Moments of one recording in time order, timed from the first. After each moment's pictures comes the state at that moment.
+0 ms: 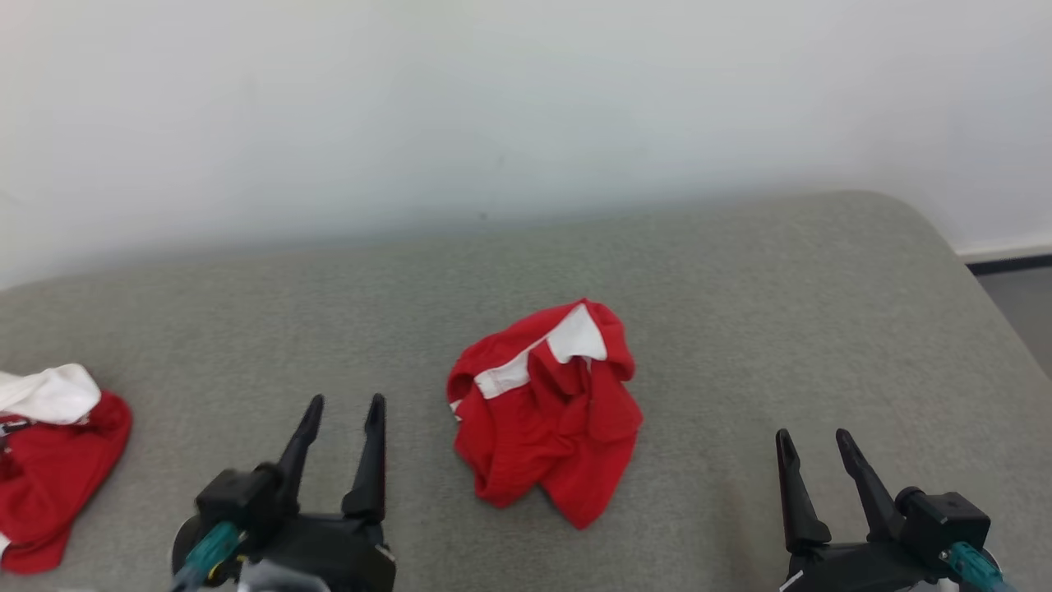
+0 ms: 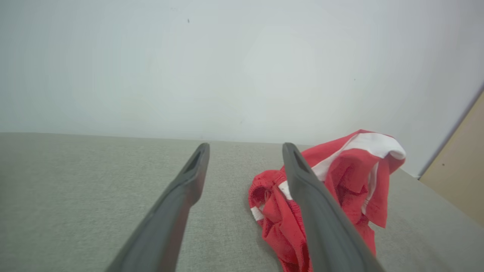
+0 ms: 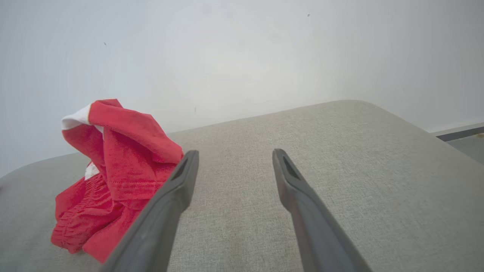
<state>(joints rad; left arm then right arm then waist) -0.25 0.15 -0.30 0.36 -0.47 -0.04 -0.26 -0.01 -0.05 0.00 0.19 0.22 0.13 -0.13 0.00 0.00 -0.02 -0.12</state>
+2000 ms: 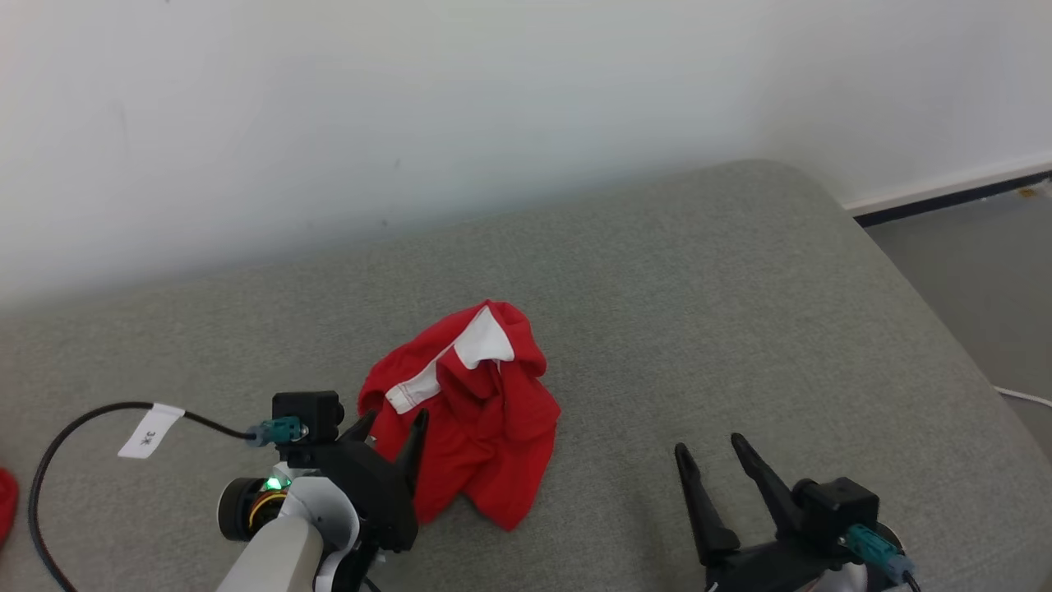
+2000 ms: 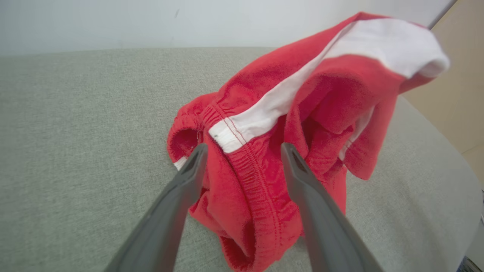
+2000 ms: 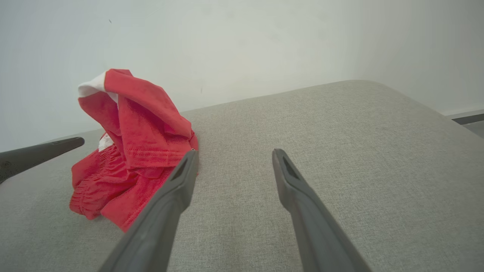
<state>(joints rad) -0.48 0.12 -0.36 0.70 -0.56 -0.12 0.06 -0.06 -0.05 0.18 0.25 0.23 0.13 -0.10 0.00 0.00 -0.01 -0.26</state>
